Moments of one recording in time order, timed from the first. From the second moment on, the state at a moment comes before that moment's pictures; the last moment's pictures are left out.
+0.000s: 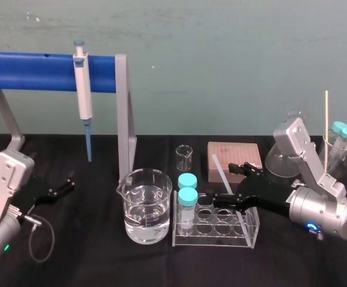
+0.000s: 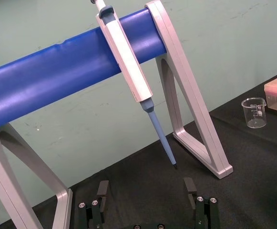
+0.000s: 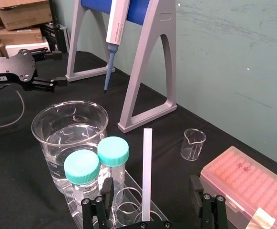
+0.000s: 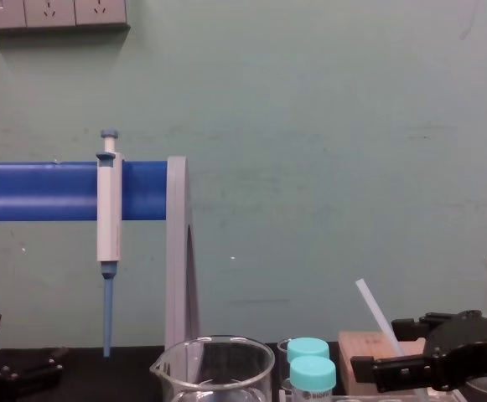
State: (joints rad) left arm -0.20 0.60 0.45 -1.41 -0.25 -0.12 0.03; right arm 0.37 0.55 -0.48 -1.45 0.40 0.19 0.53
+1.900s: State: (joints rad) left arm -0.20 0.60 0.45 -1.41 -0.25 -0.12 0.03; right arm 0.26 0.53 -0.41 -1.48 0.43 0.02 0.50
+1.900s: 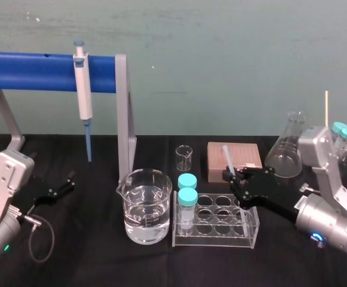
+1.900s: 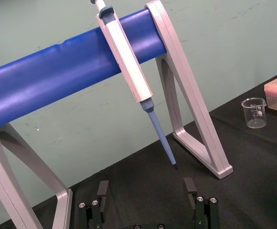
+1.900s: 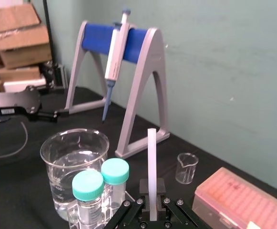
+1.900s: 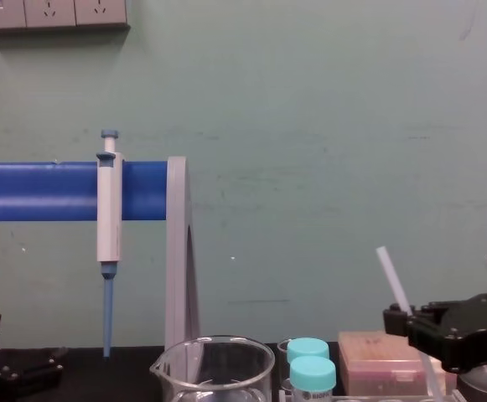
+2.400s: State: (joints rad) left arm -0.20 0.60 0.45 -1.41 -0.25 -0.12 0.03; right arm 0.15 0.49 -0.31 -1.51 0.49 -0.15 0.51
